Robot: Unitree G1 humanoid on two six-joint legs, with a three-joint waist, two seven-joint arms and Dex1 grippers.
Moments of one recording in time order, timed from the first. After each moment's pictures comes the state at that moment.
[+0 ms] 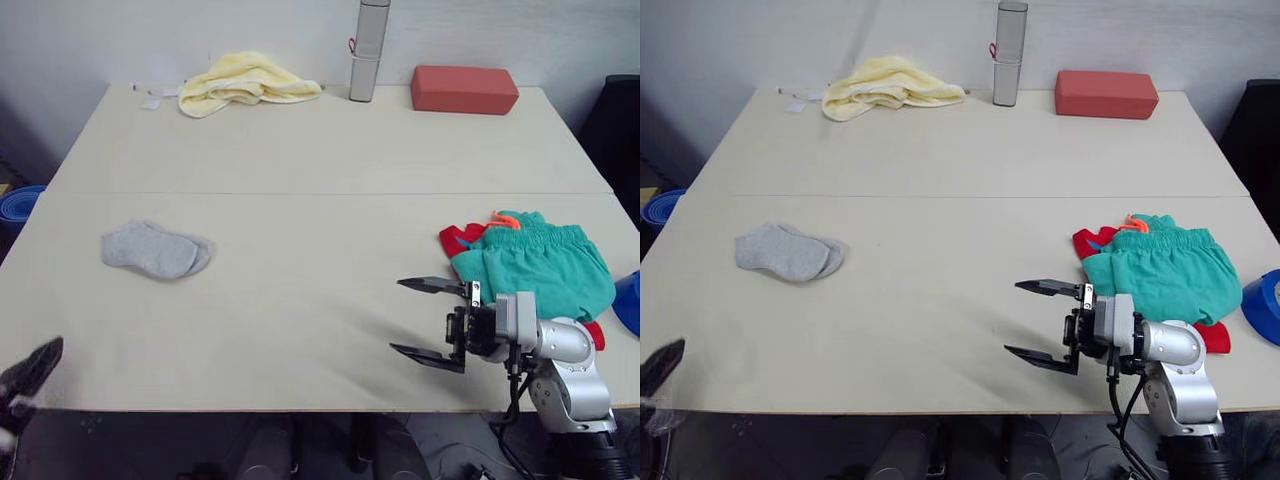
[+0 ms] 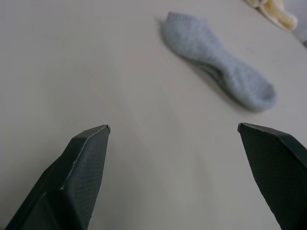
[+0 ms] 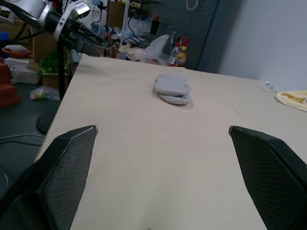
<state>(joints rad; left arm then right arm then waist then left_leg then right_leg) 0.41 0.60 0.99 -0.20 -1.30 0.84 -0.27 -0.06 -0.52 -0.10 -0.19 0.54 -0.17 1.33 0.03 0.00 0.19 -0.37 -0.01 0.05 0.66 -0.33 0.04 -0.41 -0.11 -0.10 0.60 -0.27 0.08</state>
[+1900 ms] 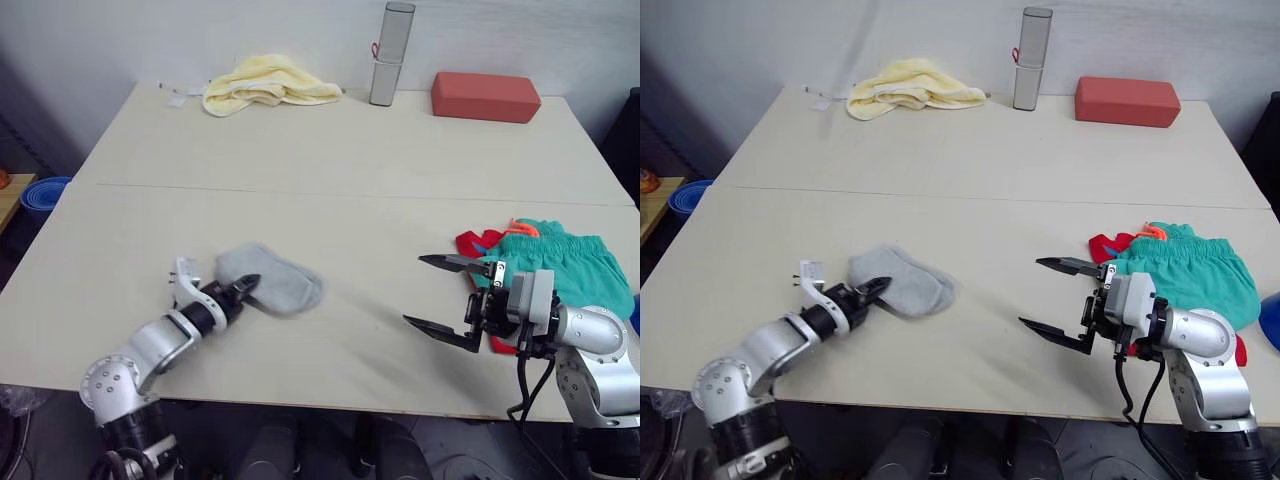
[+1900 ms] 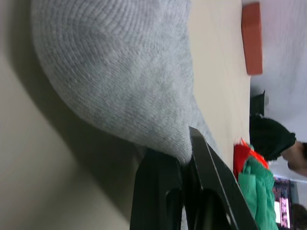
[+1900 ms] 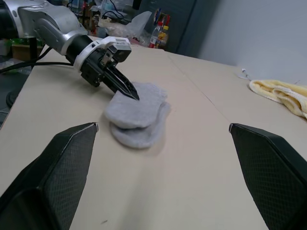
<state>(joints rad) -0.20 0.10 0.49 -0.20 -1.62 1.18 0.60 -0.06 -0.66 -0.15 -0.24 0.54 -0.10 1.17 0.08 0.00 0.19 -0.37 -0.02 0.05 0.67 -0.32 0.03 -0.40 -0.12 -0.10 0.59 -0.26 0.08</state>
